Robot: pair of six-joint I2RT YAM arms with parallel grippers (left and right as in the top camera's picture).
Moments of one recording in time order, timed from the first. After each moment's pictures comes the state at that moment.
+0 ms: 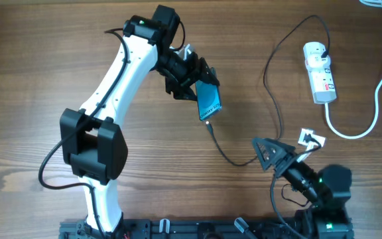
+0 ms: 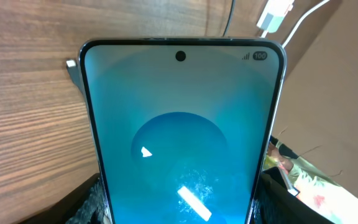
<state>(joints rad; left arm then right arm) -0.35 2.07 1.91 -1.33 0.78 -0.59 0.02 0.24 0.13 -0.16 -0.66 0.86</state>
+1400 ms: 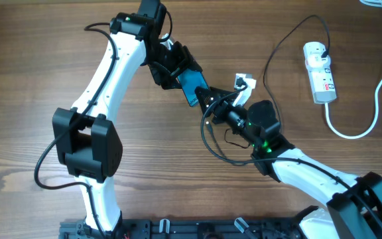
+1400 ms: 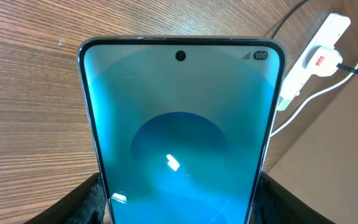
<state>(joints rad) -0.29 2.07 1.91 -1.23 0.58 -0.76 0.55 1.47 0.51 0.81 -0.20 0.84</state>
